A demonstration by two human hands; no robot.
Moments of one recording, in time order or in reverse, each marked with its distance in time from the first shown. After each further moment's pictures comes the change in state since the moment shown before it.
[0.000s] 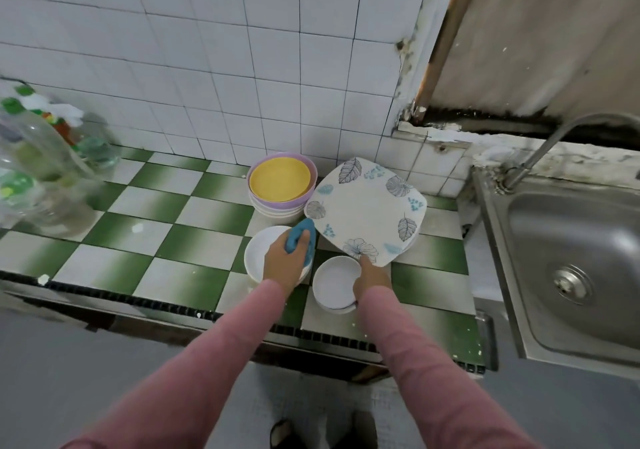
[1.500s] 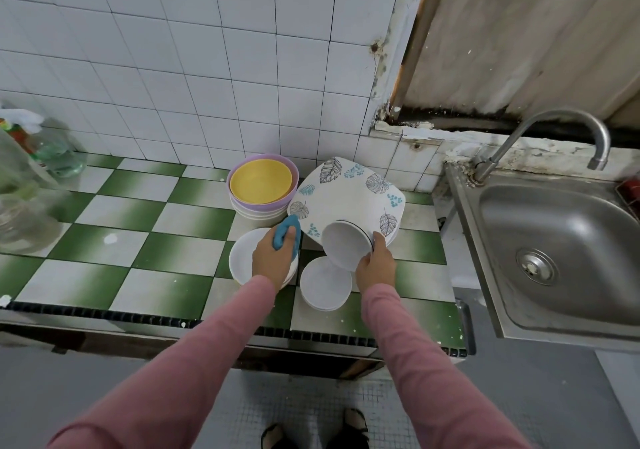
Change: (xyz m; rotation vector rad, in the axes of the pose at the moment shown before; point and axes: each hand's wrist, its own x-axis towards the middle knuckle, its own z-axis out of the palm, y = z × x) left_hand 0.004 0.008 -0.002 0.068 -0.027 -0.068; right_hand 0.001 0.011 -0.008 0.303 0.449 -0.084
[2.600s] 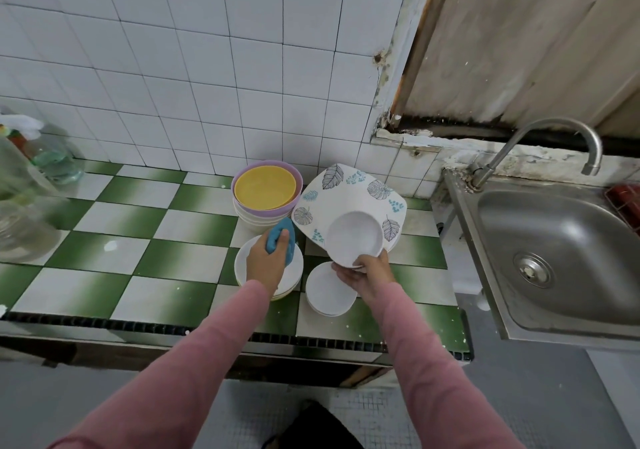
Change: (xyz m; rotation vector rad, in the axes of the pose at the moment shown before) left_hand -0.003 0.008 -0.026 -0.048 0.025 0.008; right_hand -0.018 -0.033 -0.008 1.057 -0.309 0.498
